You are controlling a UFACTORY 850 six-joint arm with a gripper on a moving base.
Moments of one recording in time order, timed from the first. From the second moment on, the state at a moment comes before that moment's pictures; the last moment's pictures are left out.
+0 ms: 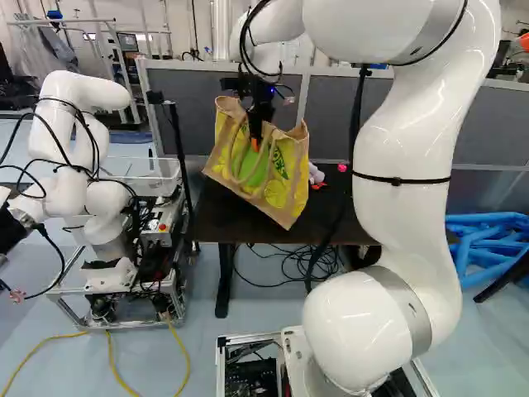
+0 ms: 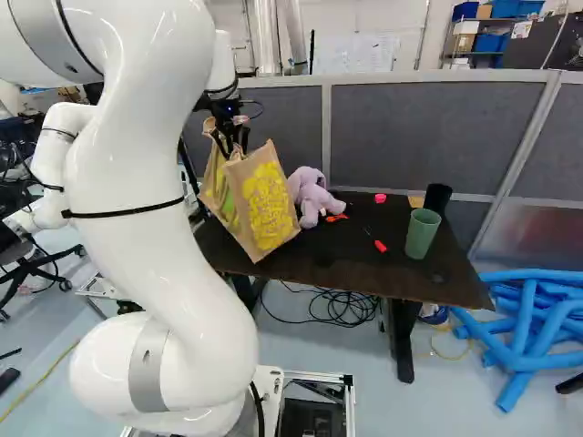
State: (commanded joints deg) arm 10.2 -19.5 -85.3 3.0 -64.5 -27.7
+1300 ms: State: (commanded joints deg) arm 9.7 -28.5 -86.8 3.0 -59.9 -27.7
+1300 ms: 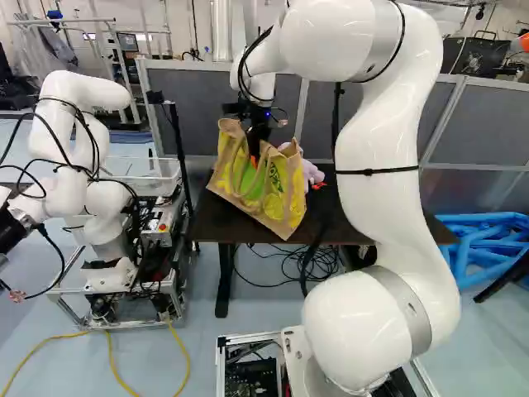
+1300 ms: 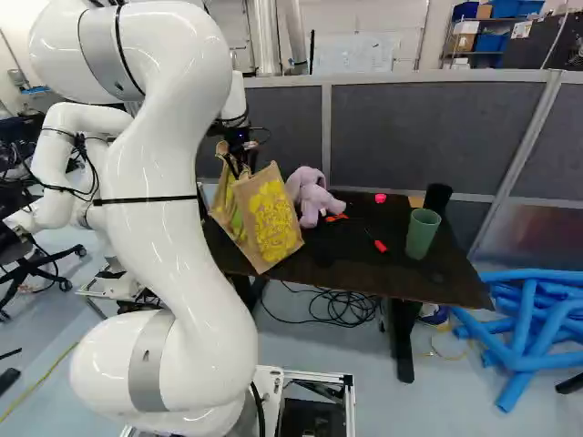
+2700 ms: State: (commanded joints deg) arm 9.9 -28.0 -86.7 3.0 -59.9 -27.7
